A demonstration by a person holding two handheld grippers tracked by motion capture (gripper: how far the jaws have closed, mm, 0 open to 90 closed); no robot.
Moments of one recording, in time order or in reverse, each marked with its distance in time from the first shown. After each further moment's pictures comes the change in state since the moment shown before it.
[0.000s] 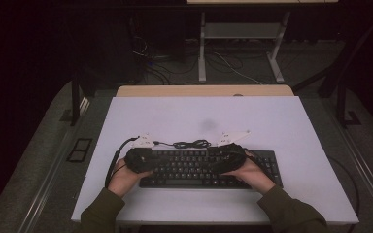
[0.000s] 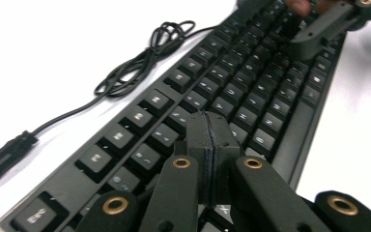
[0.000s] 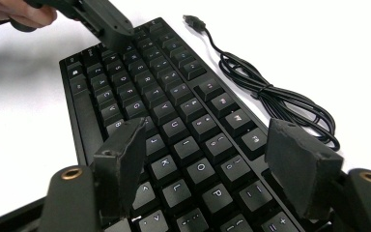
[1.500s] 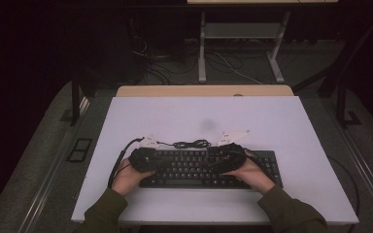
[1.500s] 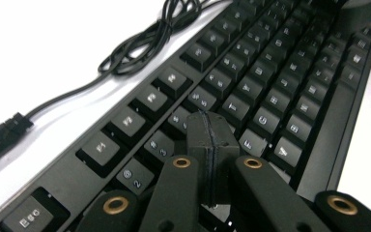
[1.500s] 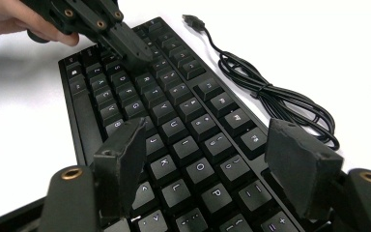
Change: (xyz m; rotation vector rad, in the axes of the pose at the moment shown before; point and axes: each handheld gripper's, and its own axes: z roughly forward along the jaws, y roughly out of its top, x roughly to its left) left arm 0.006 -0.007 0.020 0.079 0.009 0.001; right arm 0.000 0.000 0.000 0.002 -0.002 0.003
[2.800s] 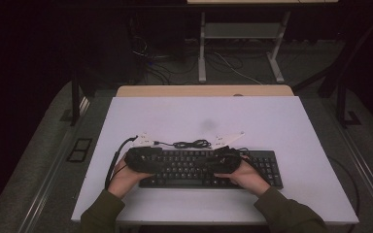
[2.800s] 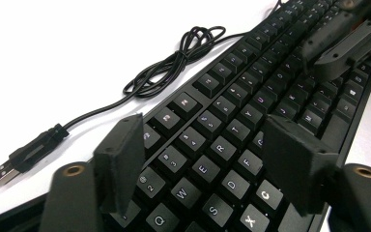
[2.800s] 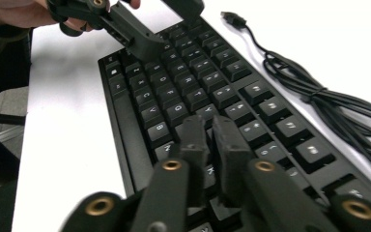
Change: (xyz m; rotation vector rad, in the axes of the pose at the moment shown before) left arm -0.007 0.003 -0.017 -0.109 0.080 -0.039; right arm 0.014 0.003 0.010 0.019 0.110 -0.001
